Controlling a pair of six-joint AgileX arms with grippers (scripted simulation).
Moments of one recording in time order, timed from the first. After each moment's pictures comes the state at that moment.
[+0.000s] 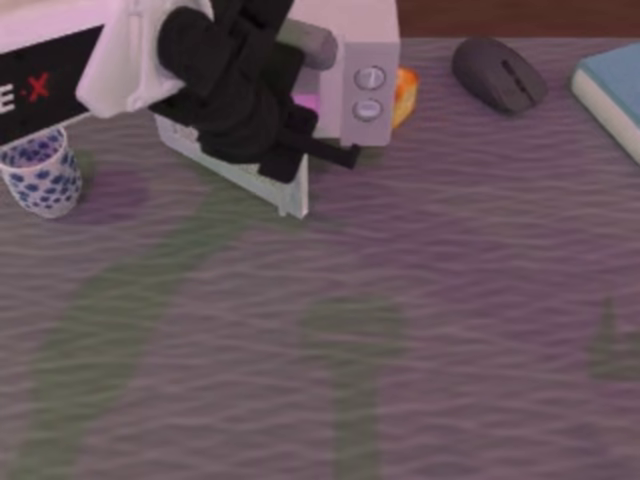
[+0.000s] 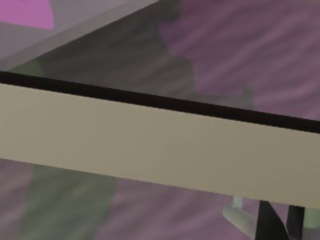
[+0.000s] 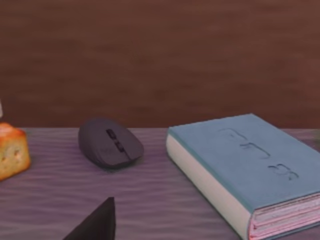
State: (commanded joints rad) left arm -0.56 1.81 1.47 -0.69 -0.04 -0.07; right arm 0.00 0.00 0.00 0.00 0.00 0.00
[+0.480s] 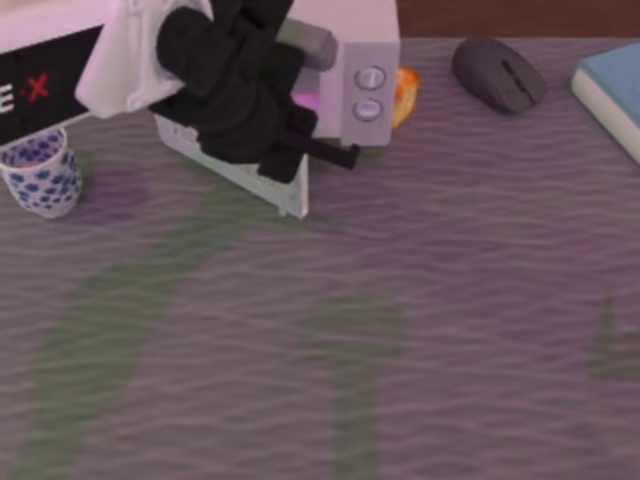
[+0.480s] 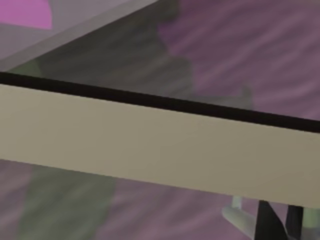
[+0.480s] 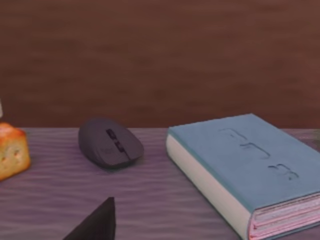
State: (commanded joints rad) left arm -0.56 1.81 1.46 -0.69 -0.03 -0.07; right arm 0.00 0.00 0.00 0.00 0.00 0.00
